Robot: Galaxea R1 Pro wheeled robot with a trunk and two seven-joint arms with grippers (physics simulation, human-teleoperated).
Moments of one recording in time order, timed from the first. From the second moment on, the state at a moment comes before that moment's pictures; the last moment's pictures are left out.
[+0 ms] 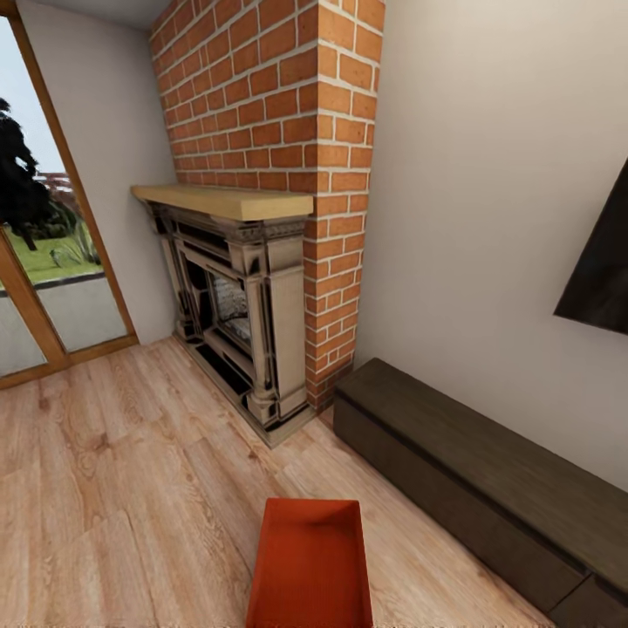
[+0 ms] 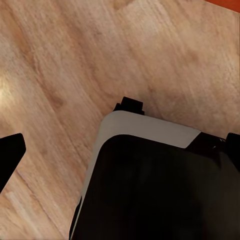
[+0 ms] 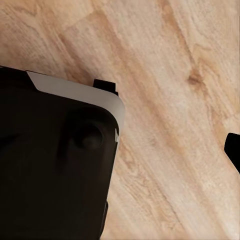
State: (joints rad) left arm -0.25 0.00 -0.21 -0.01 0.49 -0.05 0.13; right arm -0.16 -0.02 0.26 0.03 -0.04 -0.17 -0.07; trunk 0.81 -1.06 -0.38
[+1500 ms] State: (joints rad) left arm -0.25 0.00 -0.21 -0.01 0.49 -0.05 0.13; right arm -0.16 -0.02 0.26 0.03 -0.03 -0.17 -0.06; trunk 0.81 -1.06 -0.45
